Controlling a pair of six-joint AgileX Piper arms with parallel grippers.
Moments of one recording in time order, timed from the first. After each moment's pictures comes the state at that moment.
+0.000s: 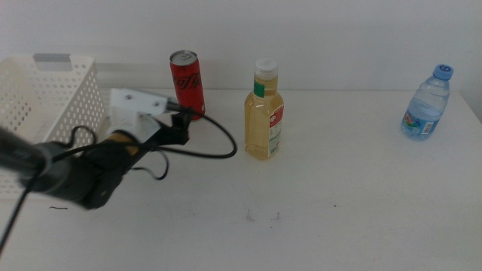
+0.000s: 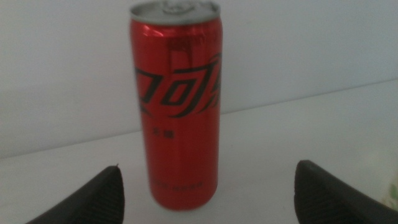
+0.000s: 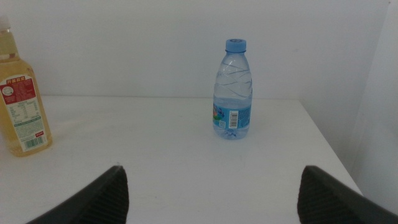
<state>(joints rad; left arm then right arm) -0.18 2.04 -0.84 0.25 -0.95 -0.19 0.00 0.00 0.00 0.00 0.19 -0.02</state>
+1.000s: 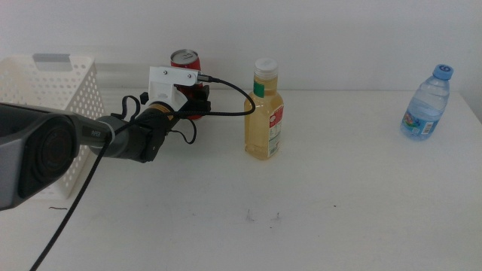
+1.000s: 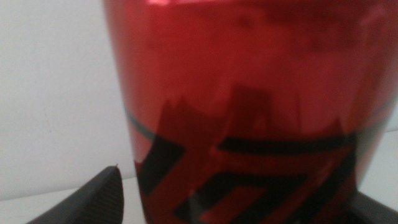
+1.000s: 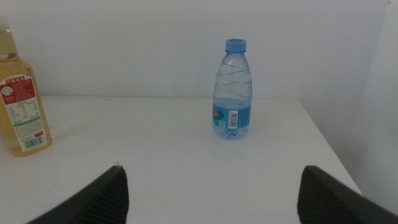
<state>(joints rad) -0.23 2.38 -1.43 0.10 -0.67 -0.15 0.00 0.00 0.00 0.00 0.19 -0.02</state>
